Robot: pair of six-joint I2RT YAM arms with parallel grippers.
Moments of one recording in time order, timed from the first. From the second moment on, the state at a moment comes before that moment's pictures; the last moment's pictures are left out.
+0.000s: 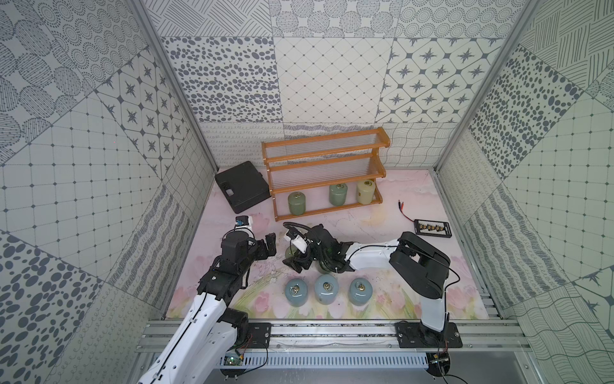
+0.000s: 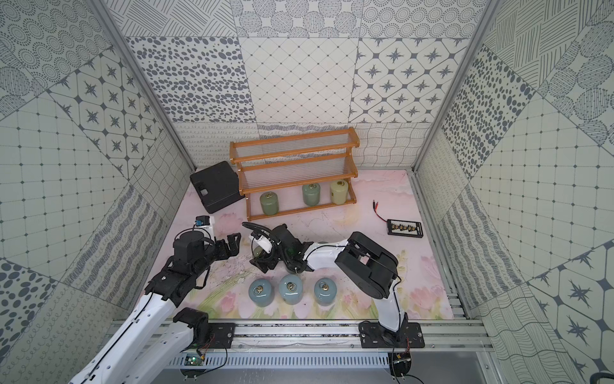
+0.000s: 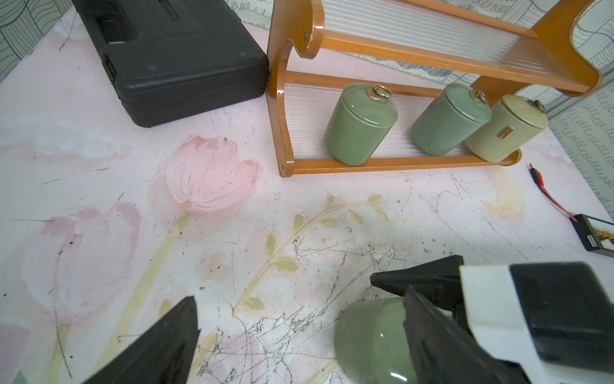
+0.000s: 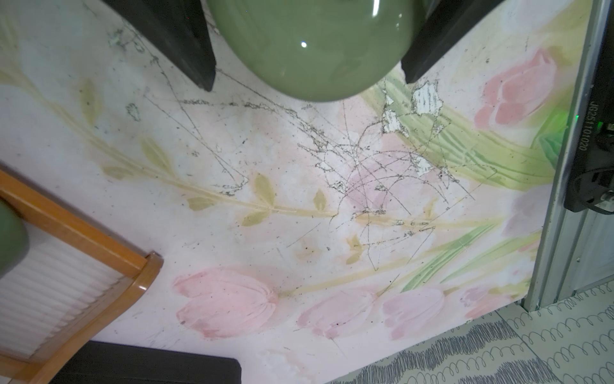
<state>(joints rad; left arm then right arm) -0.26 0.67 0.50 -0.37 -0.04 -0.34 1.00 1.95 1.08 0.30 -0.21 0.01</state>
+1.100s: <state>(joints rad) -0.33 1.20 0.70 -0.21 0.09 -0.33 0.62 1.37 0.76 0.12 -0.03 0.21</state>
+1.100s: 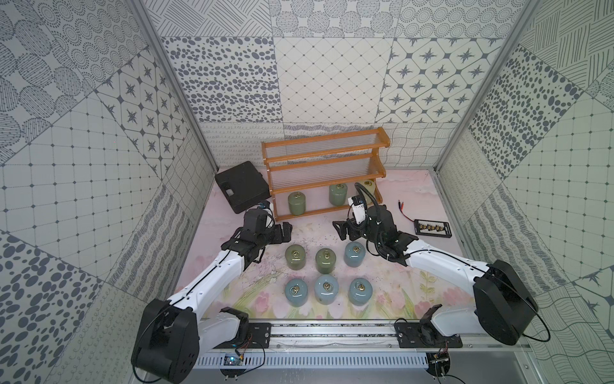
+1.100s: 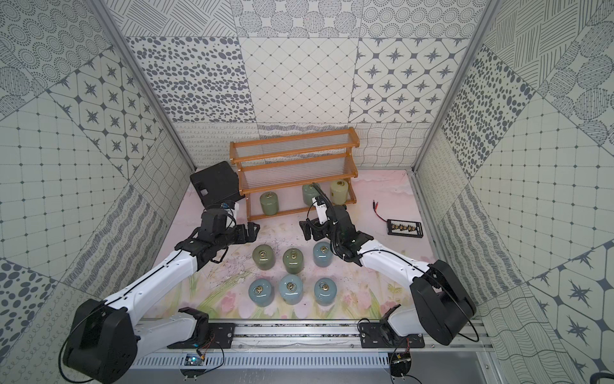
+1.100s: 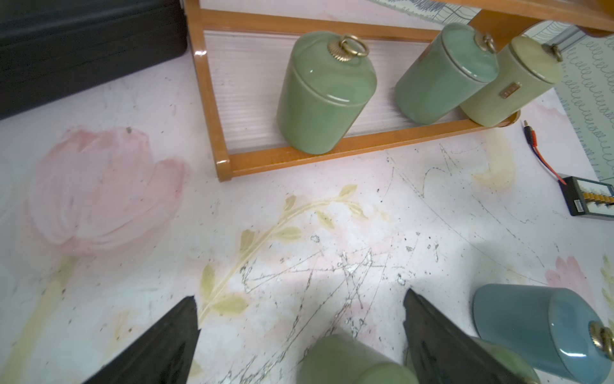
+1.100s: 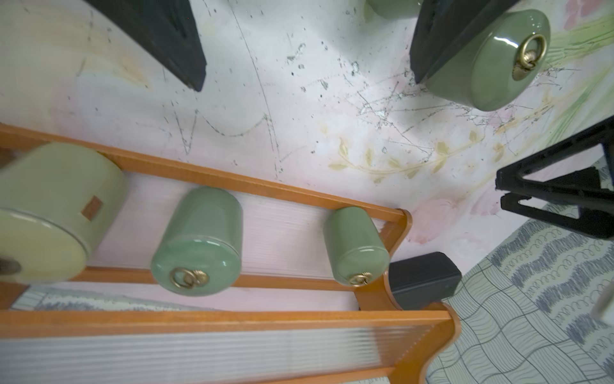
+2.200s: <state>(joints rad) -0.43 1.78 1.16 -0.08 -0.09 -0.28 0.49 1.27 0.66 0.08 0.00 0.28</state>
